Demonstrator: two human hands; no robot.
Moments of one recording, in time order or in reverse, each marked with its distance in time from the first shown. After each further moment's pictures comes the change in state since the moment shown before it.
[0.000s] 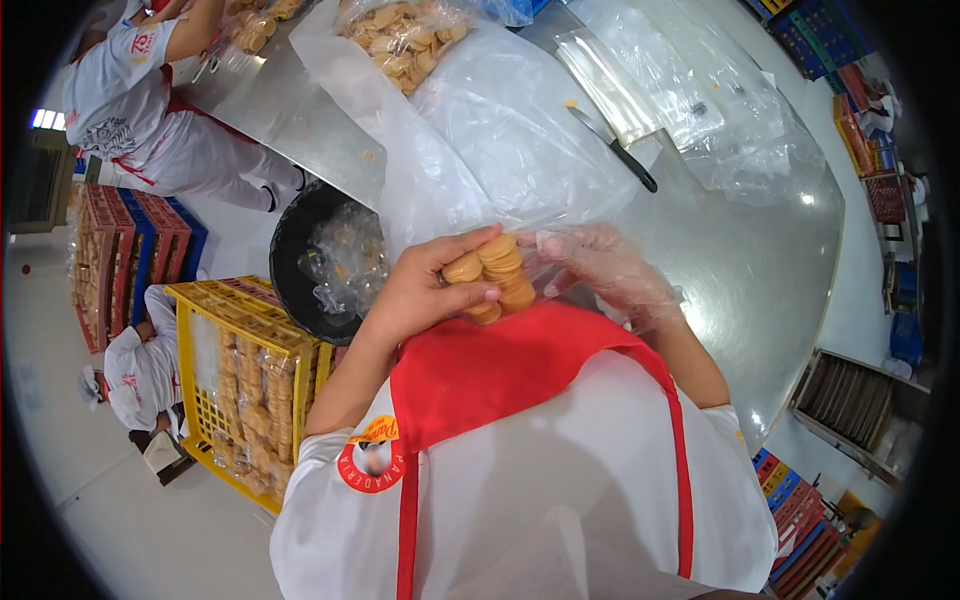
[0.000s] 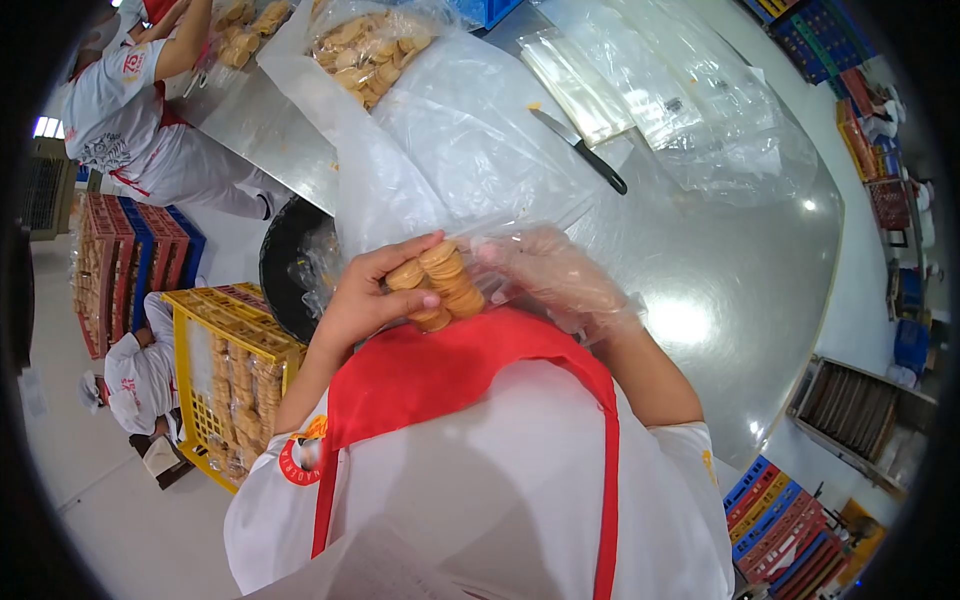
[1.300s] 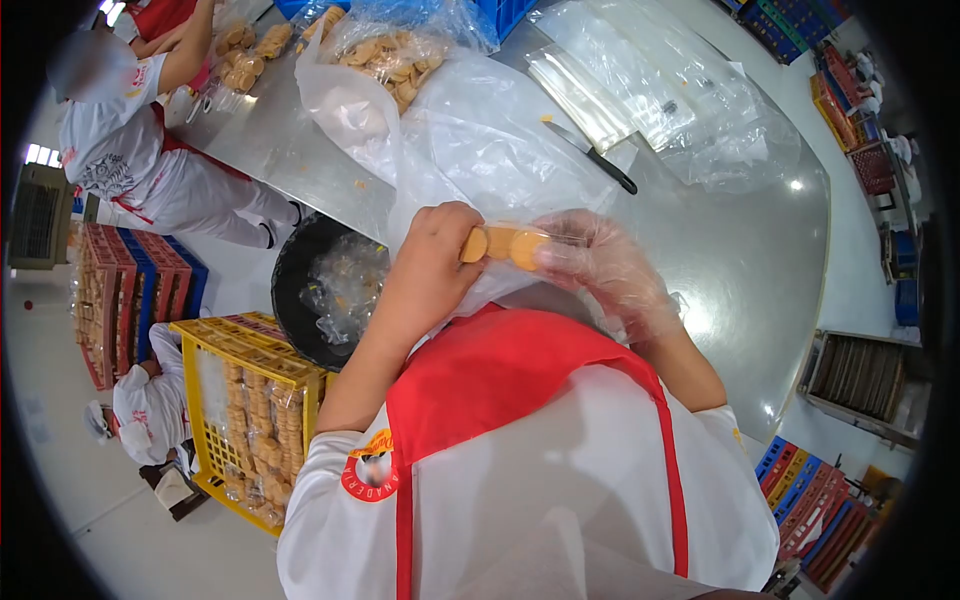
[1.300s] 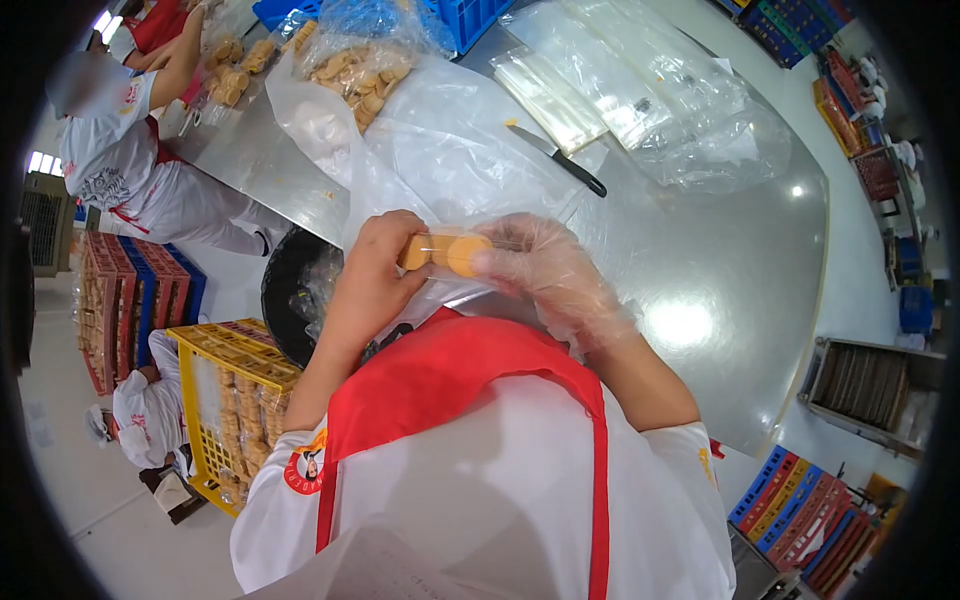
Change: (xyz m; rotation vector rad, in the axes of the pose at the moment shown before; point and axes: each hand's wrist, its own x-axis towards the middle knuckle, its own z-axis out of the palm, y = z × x) left_hand 0.031 0.022 0.011 0.773 0.226 0.495; right_hand -0.020 -0.005 0.012 0.170 0.184 -0.170
